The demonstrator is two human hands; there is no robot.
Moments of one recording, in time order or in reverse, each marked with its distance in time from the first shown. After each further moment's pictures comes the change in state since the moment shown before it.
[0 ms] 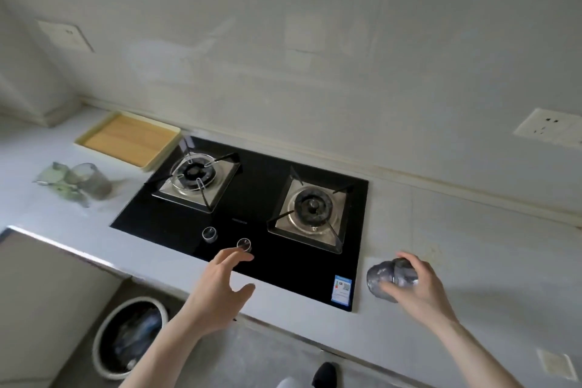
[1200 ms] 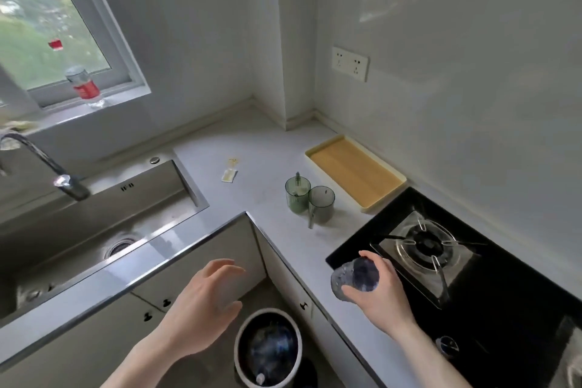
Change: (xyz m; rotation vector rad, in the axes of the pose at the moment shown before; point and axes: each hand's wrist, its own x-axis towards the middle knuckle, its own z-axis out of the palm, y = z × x) left_hand -0.112 -0.378 -0.295 0.042 0.341 -0.388; right_hand -0.007 -0.417 0.468 0.052 -0.528 -0.523
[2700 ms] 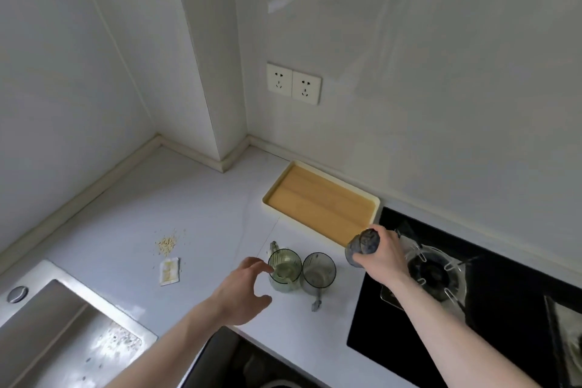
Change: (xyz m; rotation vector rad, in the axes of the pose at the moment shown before) left_hand 0.388 -0.037 -0.018 0.047 -0.516 0.346; right_hand 0.256 -0.057 0.010 -0.284 0.383 0.466
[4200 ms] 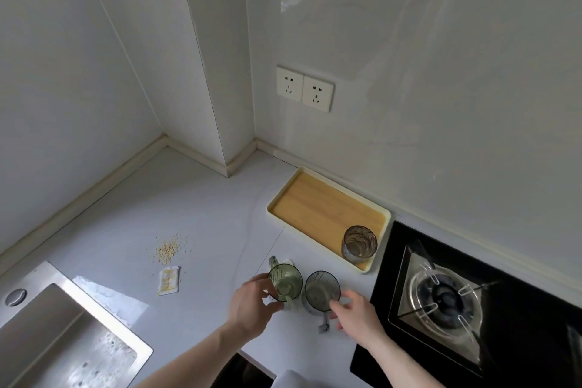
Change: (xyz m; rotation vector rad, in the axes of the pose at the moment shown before) left_hand 0.046 -0.011 0.048 -0.171 0.232 -0.109; right_hand -0.043 0.002 0.073 0.214 -0.374 0.205
